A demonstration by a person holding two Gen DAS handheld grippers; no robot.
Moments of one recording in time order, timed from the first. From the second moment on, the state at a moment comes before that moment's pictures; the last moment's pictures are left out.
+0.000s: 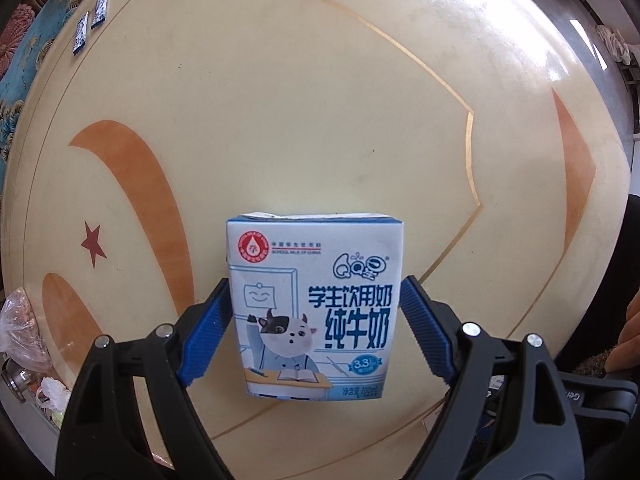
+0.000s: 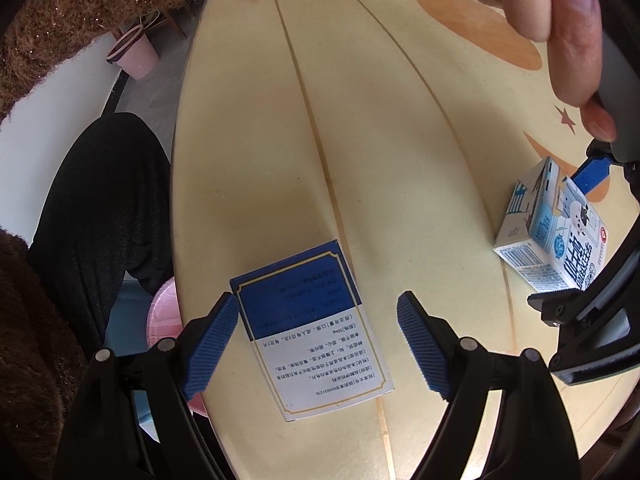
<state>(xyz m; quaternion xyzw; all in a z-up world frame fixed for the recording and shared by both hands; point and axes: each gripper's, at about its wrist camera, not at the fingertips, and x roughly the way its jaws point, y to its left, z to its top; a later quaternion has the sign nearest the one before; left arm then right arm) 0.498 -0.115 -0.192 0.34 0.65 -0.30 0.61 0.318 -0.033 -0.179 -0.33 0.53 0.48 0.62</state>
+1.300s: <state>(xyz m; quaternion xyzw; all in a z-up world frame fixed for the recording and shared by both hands) 0.452 -0.074 -0.185 0.27 0.66 -0.23 0.67 0.296 -0.063 -0.153 -0.25 0.53 0.30 0.75</state>
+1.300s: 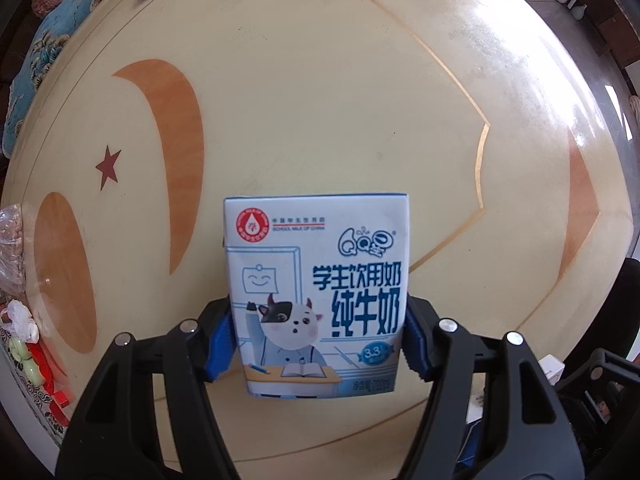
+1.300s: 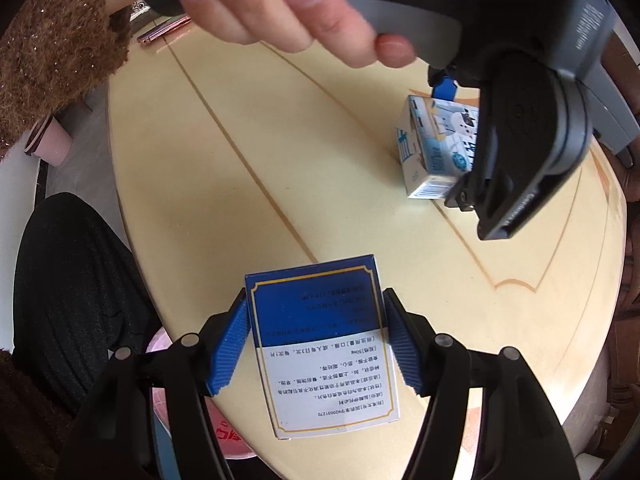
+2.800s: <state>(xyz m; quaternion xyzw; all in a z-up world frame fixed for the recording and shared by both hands) 0.120 0.013 -0.112 0.18 0.54 -0.17 0.81 0.094 -0.103 -0.062 -0.17 0.46 0.22 0.84</state>
